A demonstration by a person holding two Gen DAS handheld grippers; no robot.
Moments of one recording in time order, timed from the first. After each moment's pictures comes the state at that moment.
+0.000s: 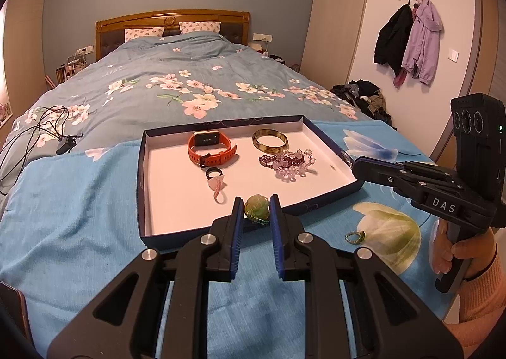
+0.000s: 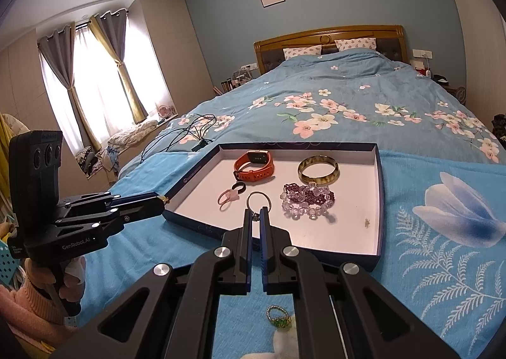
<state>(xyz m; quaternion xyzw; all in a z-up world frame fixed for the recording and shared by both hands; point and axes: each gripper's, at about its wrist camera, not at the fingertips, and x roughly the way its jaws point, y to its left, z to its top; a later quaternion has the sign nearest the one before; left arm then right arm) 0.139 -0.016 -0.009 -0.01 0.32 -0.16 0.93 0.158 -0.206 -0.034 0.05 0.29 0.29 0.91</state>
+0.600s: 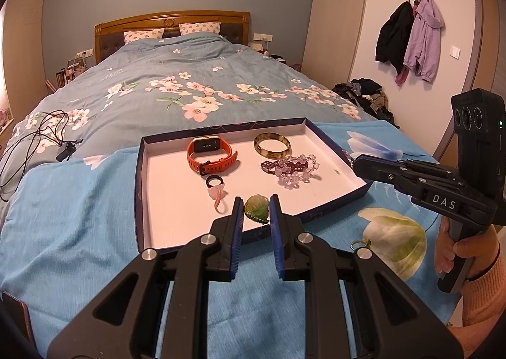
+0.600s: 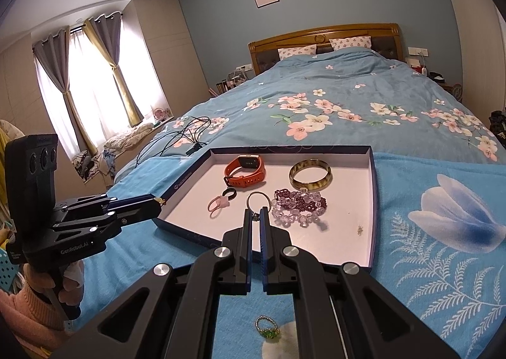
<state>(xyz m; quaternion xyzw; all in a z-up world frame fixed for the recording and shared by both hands) 0.153 -0.019 -0.009 0.00 0.32 -0.16 0.93 0.172 -0.211 -0.036 0.06 0.30 0.28 0.91</state>
